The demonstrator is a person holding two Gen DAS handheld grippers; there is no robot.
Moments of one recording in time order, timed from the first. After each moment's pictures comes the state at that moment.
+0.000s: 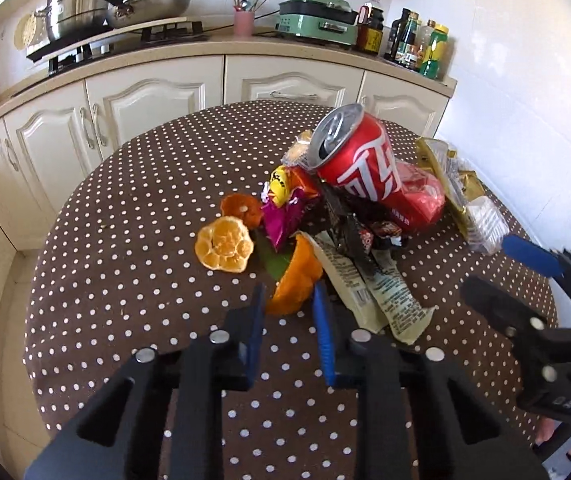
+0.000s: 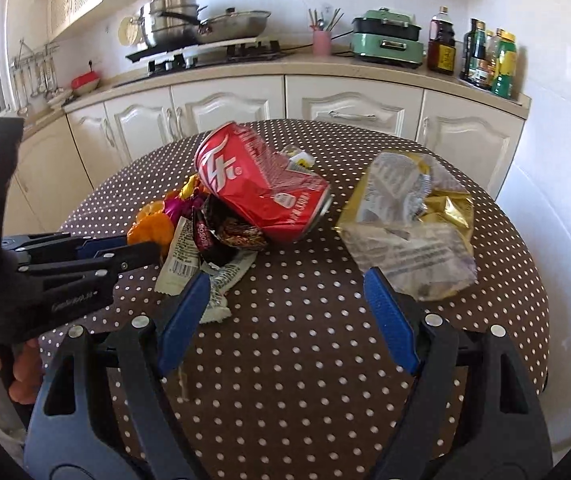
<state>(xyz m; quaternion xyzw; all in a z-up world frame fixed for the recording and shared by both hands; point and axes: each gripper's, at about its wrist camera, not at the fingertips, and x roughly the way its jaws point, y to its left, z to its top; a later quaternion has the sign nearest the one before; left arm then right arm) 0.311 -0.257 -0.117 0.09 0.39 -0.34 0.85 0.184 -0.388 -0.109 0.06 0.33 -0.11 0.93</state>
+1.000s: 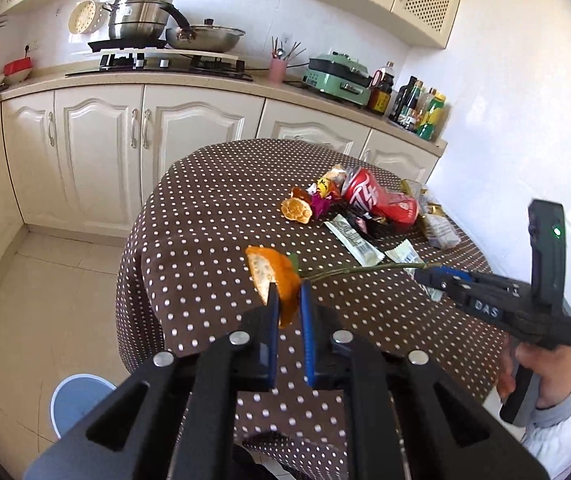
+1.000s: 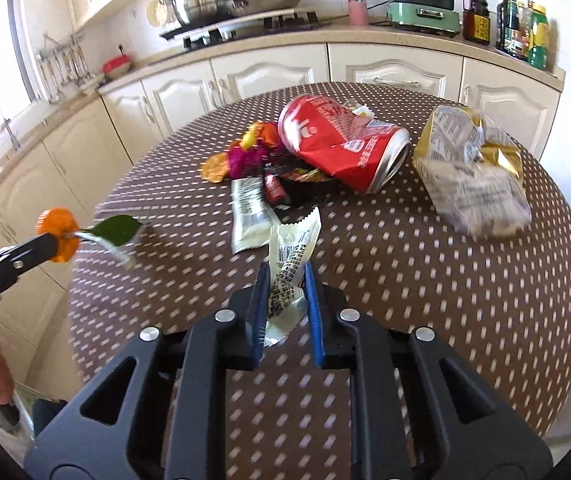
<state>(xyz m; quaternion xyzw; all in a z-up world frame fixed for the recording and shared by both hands) 0.236 -0.107 -0.084 -0.02 0.34 -0.34 0.87 0.159 -0.349 -0.124 0.11 0.36 -0.04 0.93</state>
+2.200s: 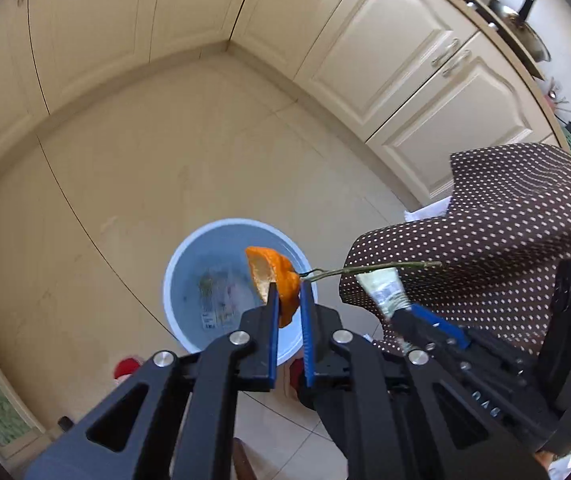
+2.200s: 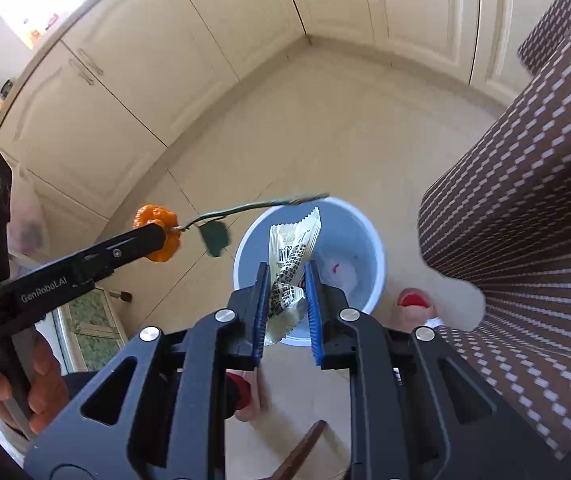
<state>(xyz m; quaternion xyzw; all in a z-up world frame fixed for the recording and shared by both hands) 0.333 0.217 -0.328 -0.22 0.53 -0.03 0.82 0.348 0.044 -0.343 0.06 0.55 0.23 0.80</state>
